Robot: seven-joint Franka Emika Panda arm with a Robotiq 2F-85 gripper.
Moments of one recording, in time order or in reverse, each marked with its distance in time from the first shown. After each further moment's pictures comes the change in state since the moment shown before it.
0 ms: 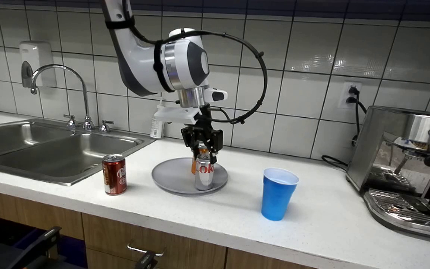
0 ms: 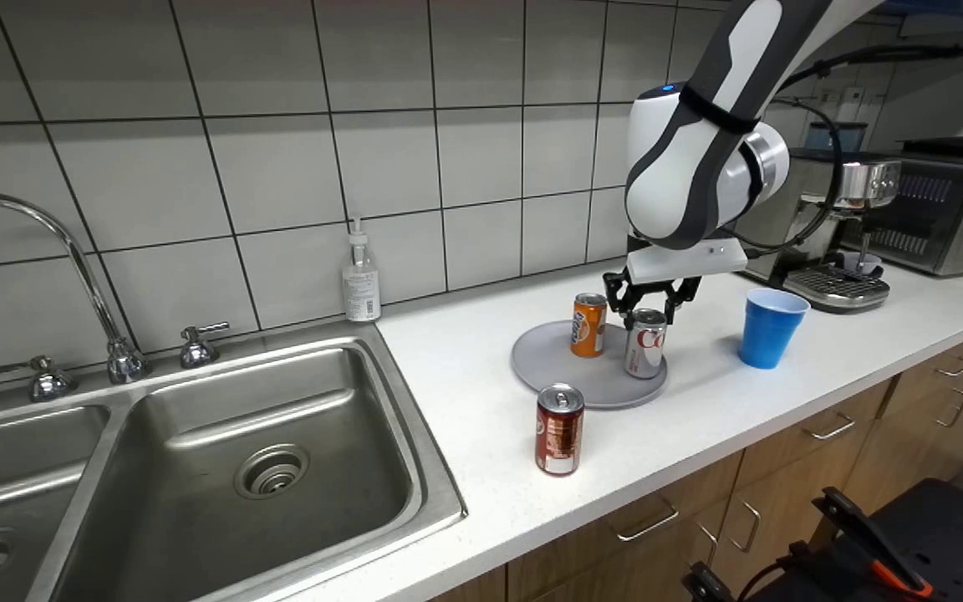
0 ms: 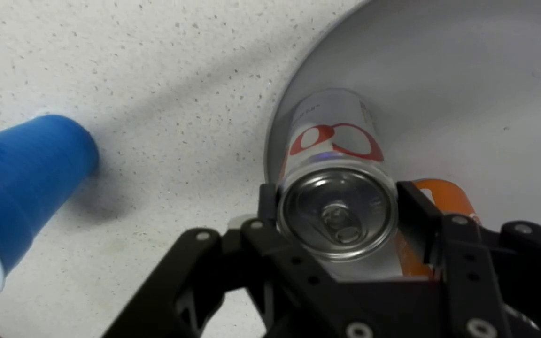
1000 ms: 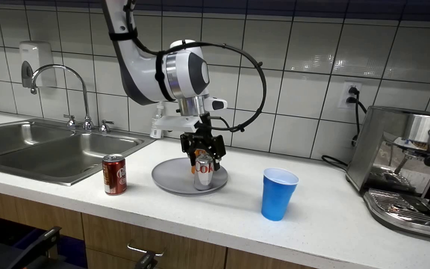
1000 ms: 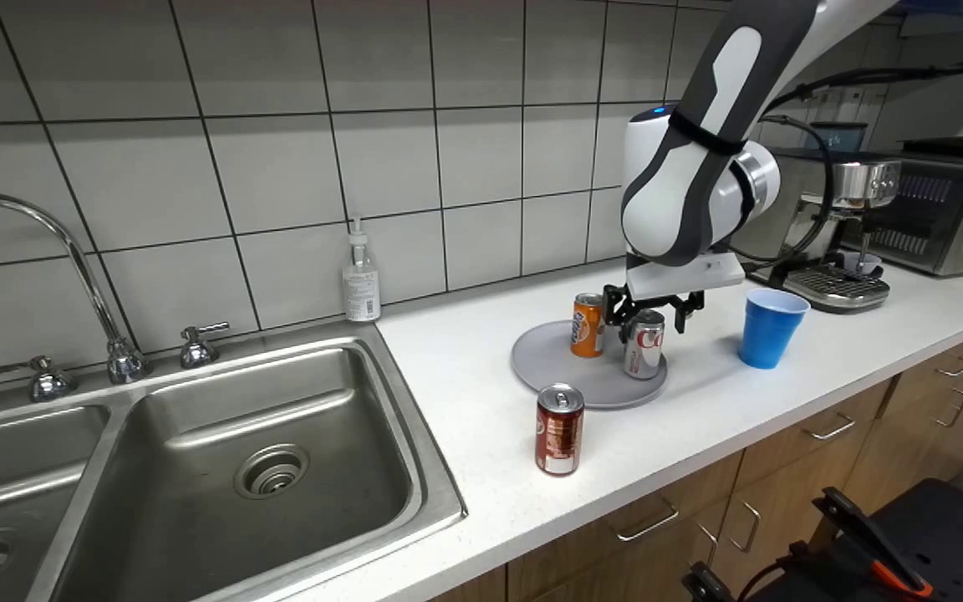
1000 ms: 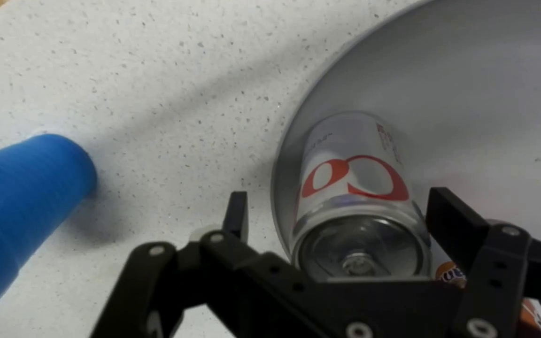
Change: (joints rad) arm 0.015 0.065 -0.015 0.022 0.000 -0.003 0.000
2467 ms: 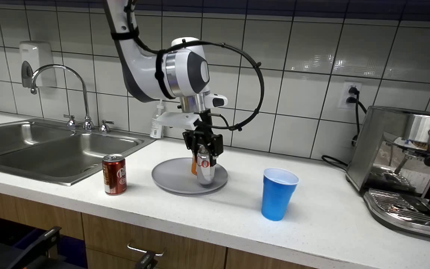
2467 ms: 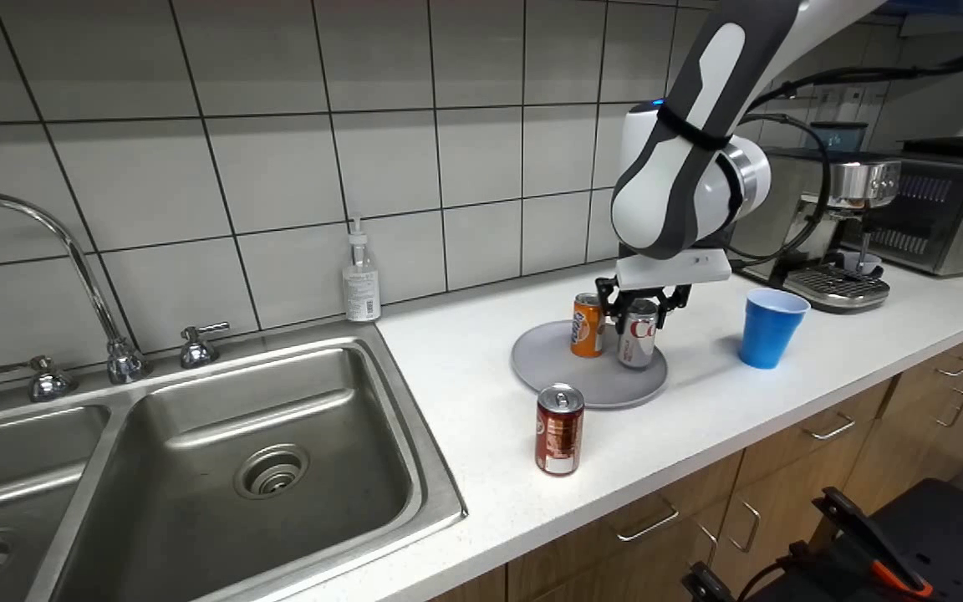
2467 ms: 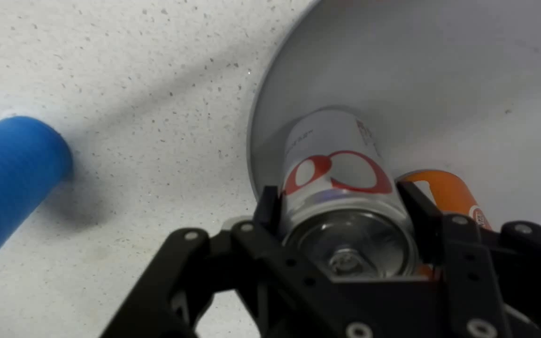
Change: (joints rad) arm 0.012 0.005 -0.002 0.023 0.066 0.035 -0.006
